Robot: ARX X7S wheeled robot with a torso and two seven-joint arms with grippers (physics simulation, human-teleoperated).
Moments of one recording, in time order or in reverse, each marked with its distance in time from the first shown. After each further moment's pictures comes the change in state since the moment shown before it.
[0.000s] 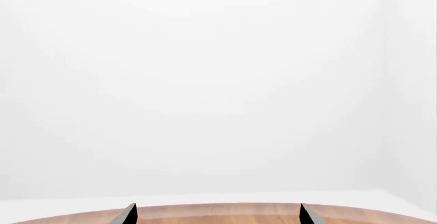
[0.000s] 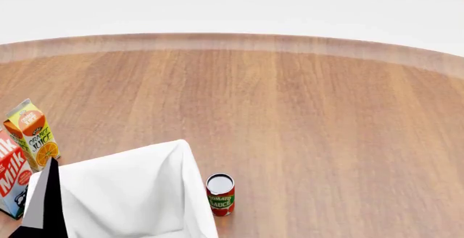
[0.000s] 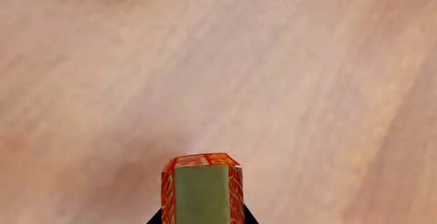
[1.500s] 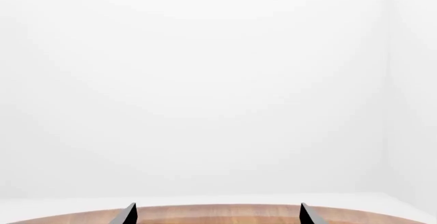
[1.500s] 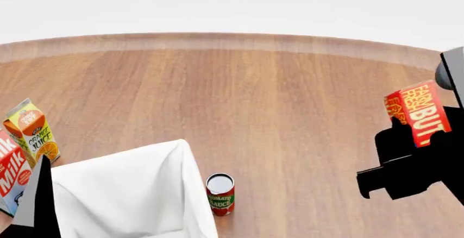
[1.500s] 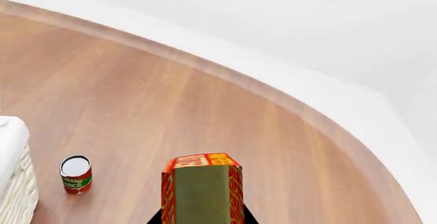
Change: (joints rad) left arm -0.020 -0.028 0.020 0.006 -0.008 0.032 -0.016; right arm 0.719 0.239 0.834 0.036 0.501 0.599 -0.129
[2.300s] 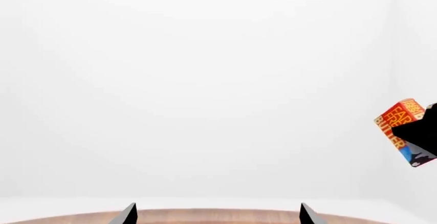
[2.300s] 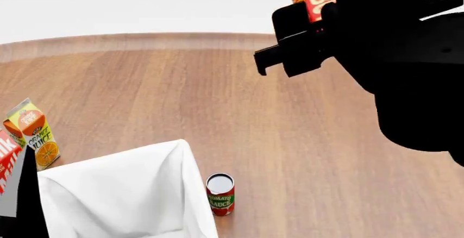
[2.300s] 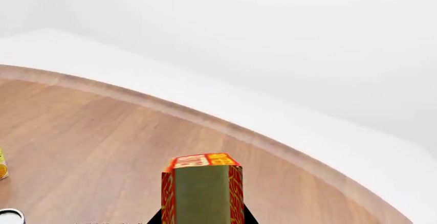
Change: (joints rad) left arm -0.018 -0.043 -0.011 0.002 -0.033 0.050 0.000; right arm -0.085 -0.452 0.158 0.355 0.097 -0.126 -0.026
